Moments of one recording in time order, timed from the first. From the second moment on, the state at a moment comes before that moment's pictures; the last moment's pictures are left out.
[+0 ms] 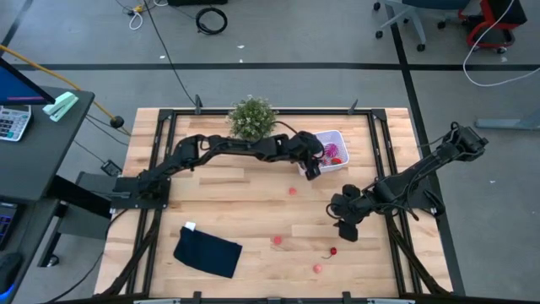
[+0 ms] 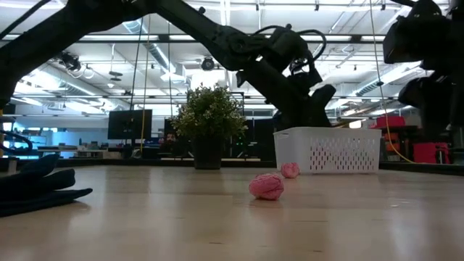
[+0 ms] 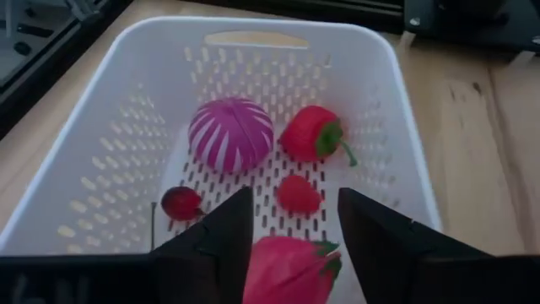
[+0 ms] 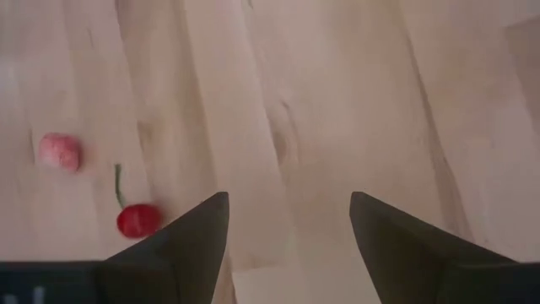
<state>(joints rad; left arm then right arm) 0.17 2.37 1.86 -0.09 -0.07 -0.07 0.49 1.19 0.62 -0.54 0.10 0.77</state>
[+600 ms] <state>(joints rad) 0.12 2.36 2.36 -0.68 -0.07 0.07 0.49 1.19 0.62 -0.47 0.45 0.79</state>
